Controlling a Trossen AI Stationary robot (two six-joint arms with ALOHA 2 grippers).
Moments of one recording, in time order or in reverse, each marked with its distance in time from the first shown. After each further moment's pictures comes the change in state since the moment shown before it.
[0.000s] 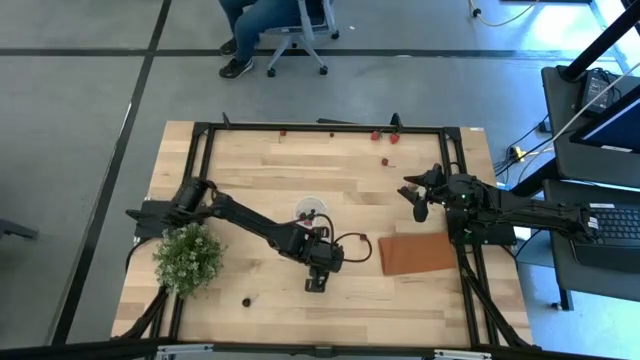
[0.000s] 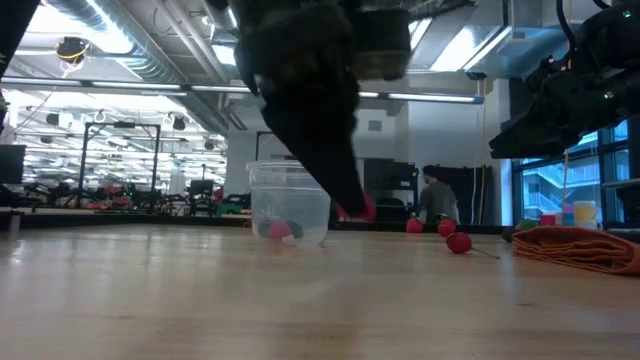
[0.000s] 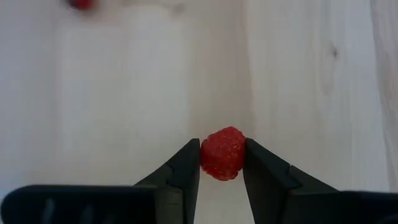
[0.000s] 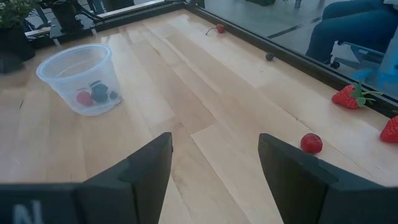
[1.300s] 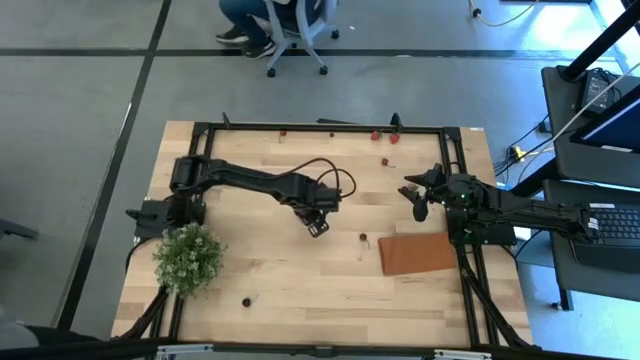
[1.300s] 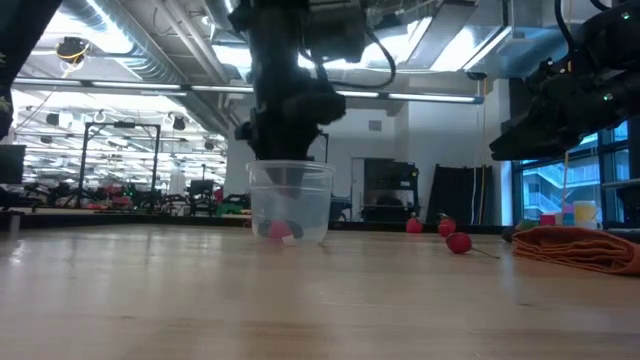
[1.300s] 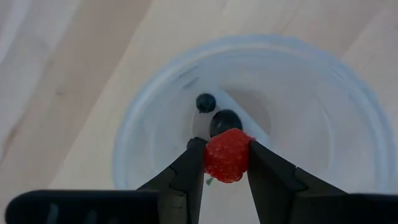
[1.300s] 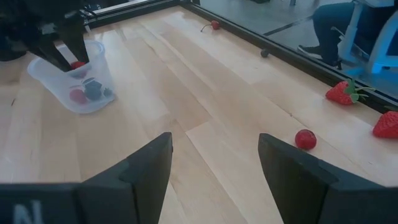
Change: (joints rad) left arm 0.310 -0.079 0.002 -0.355 -0.030 -0.355; right arm -0.008 0.000 0.000 -0.014 0.009 0.000
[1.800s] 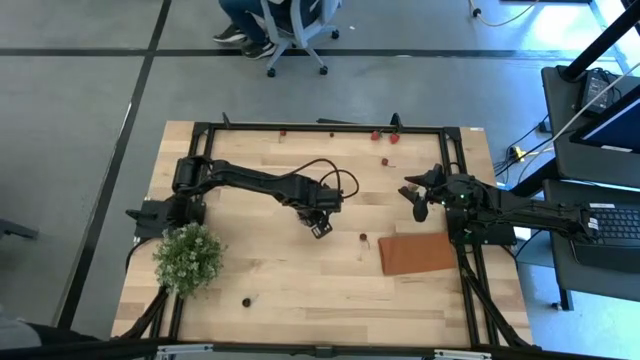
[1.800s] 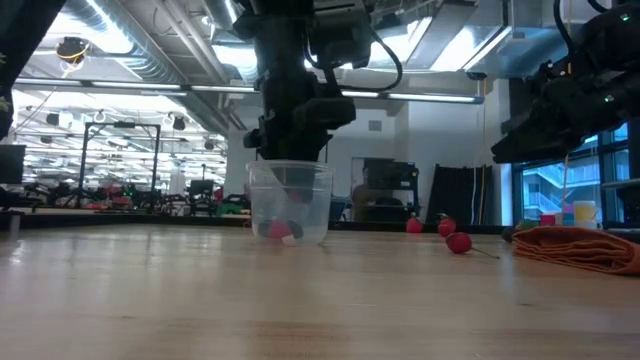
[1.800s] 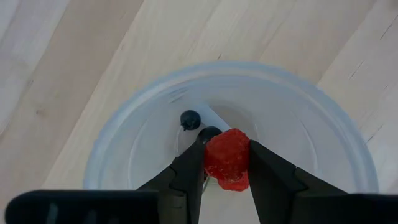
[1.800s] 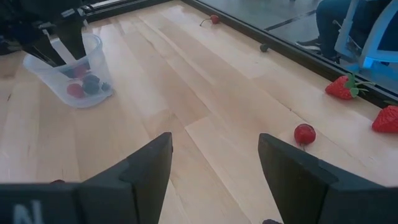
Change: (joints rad) left arm 0.002 0.014 0.000 0.058 0.006 0.019; right arm 0.000 0.000 0.000 -0.020 0.000 0.002
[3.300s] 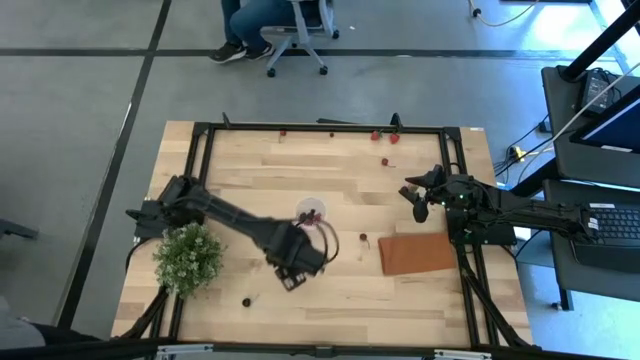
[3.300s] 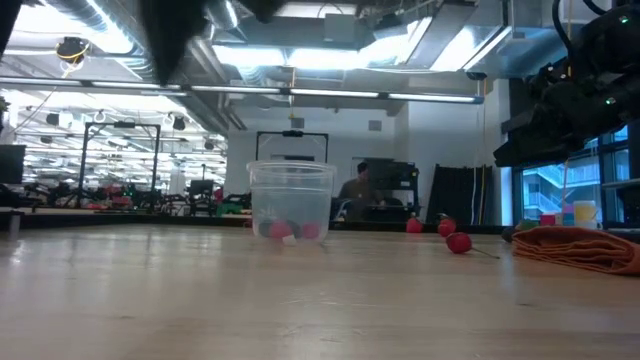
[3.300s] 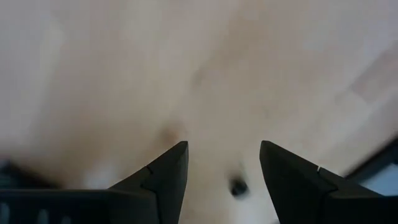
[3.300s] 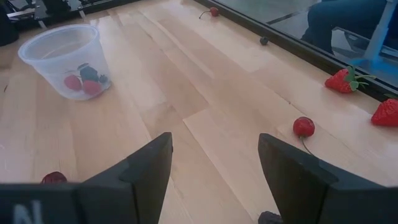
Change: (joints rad) left arm -0.392 -0.025 0.295 -0.594 0.183 -0.446; right arm 0.000 0.000 0.000 -0.026 -0.001 -0.002
